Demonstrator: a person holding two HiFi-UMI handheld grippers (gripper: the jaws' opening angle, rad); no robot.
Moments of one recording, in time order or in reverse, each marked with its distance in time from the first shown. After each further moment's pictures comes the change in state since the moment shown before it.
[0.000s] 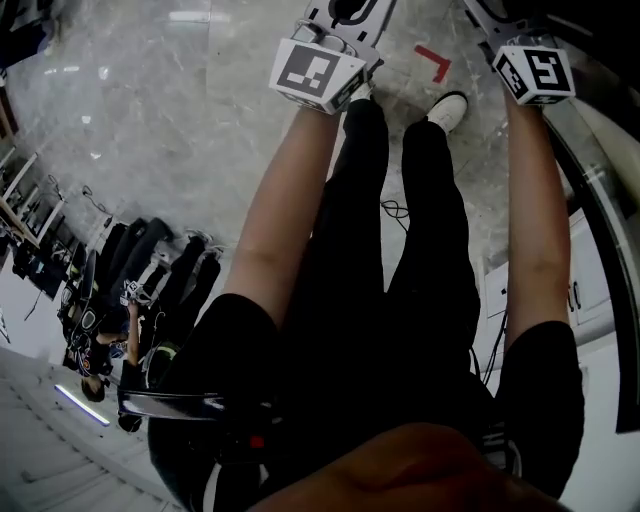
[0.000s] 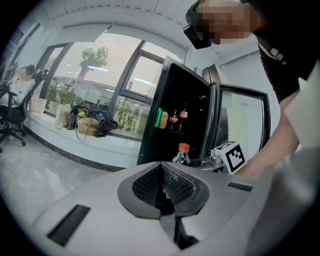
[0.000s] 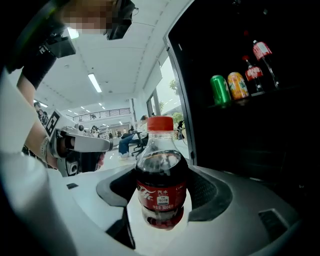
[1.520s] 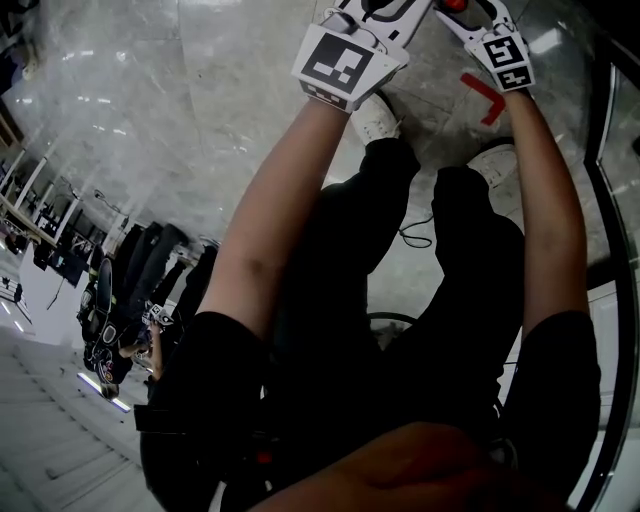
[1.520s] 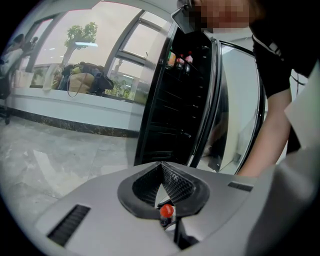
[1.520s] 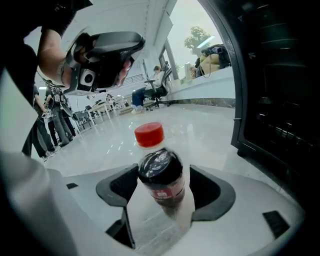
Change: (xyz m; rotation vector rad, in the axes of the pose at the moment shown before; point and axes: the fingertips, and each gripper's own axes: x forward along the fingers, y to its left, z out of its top) left arm 0.072 0.098 -0.327 0.061 0.236 -0.131; right arm 0.133 0.025 -0.489 -0.048 0.406 0.209
